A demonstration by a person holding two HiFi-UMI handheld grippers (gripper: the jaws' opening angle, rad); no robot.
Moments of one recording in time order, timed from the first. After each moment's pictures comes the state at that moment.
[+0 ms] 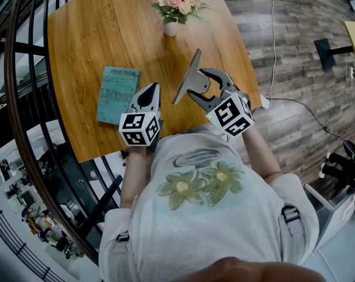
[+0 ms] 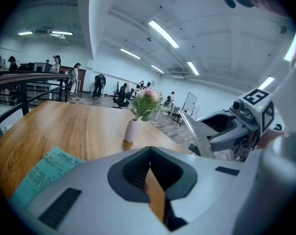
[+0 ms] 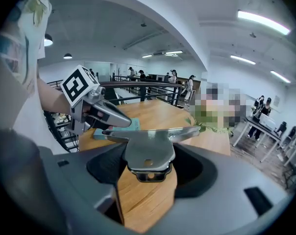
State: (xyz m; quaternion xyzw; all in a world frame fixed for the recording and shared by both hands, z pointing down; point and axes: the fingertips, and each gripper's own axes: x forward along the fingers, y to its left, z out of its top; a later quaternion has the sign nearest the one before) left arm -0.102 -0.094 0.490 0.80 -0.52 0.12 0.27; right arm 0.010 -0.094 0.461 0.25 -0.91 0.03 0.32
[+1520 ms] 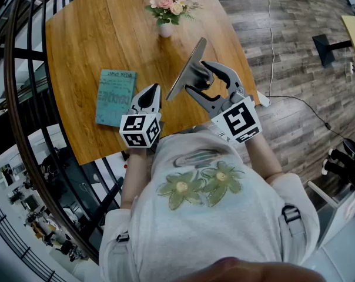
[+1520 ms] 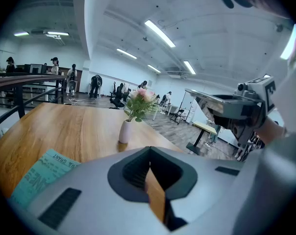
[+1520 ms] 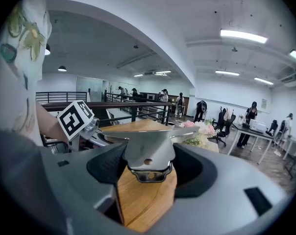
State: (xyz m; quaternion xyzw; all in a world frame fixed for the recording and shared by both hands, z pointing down) left arm -0.082 -0.092 0.483 0.81 -0.51 0.12 0.26; right arm 0.020 -0.105 0.374 0.31 -0.93 0.00 0.19
